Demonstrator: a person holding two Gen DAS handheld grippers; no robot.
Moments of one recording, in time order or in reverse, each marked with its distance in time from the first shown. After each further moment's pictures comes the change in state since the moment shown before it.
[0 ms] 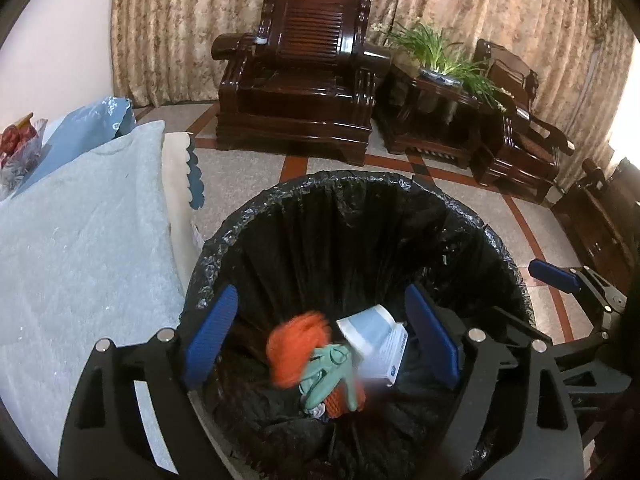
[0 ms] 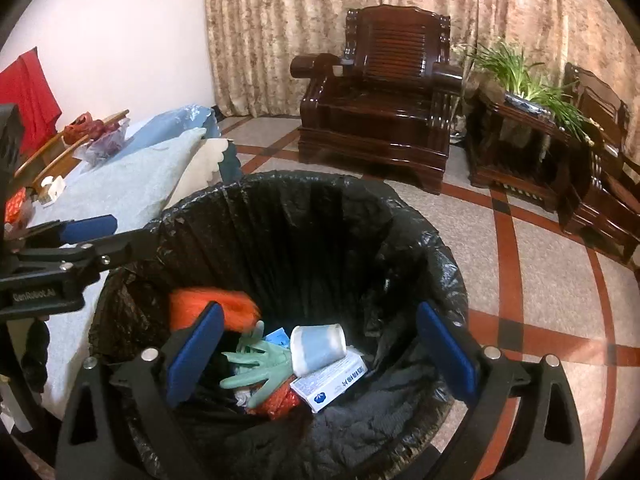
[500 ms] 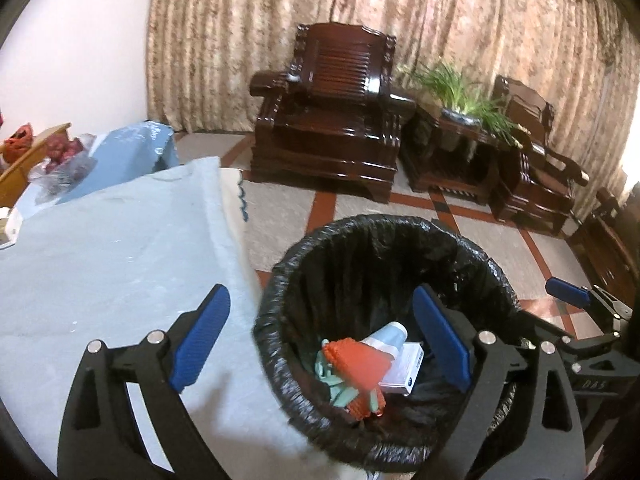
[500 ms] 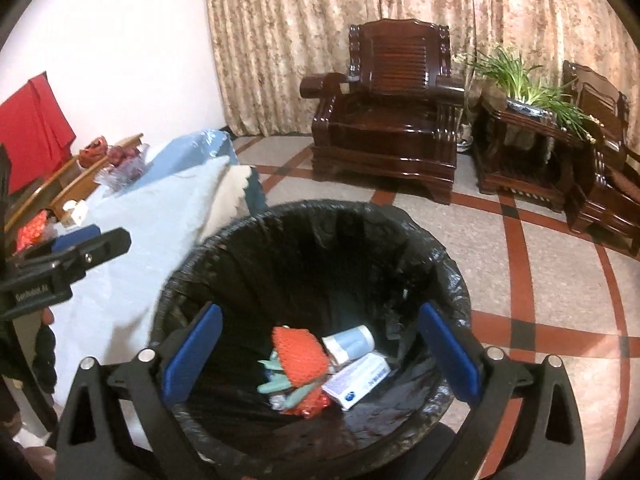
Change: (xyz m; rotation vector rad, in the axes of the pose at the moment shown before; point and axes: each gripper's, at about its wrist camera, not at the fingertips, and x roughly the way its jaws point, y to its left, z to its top) left arm -0.086 0.022 -0.002 -0.045 -0.137 0.095; right arm -0.050 0.018 0.013 0.040 -0.057 0.065
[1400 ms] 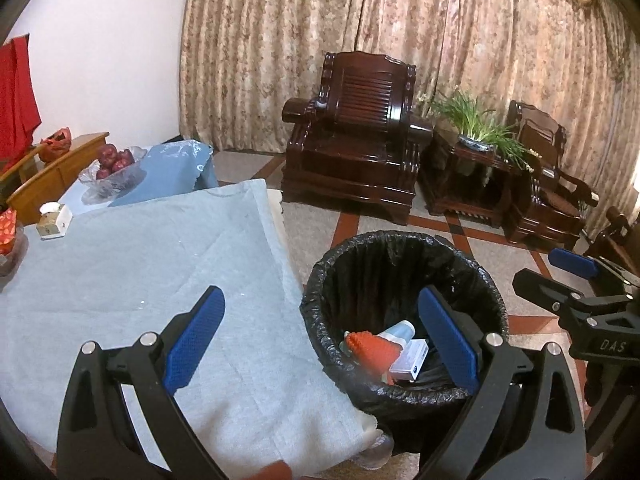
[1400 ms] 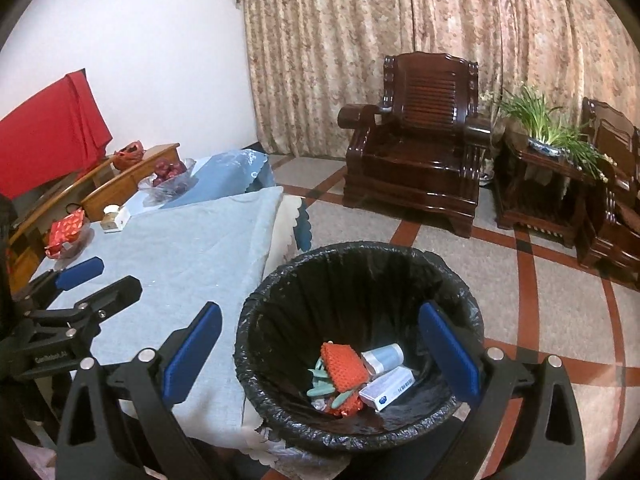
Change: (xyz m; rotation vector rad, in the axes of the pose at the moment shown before) left arm -0.114 0.013 -0.012 -0.029 -0.083 0.082; right arm -0.078 0.063 0.020 -0.083 -0.072 0.062
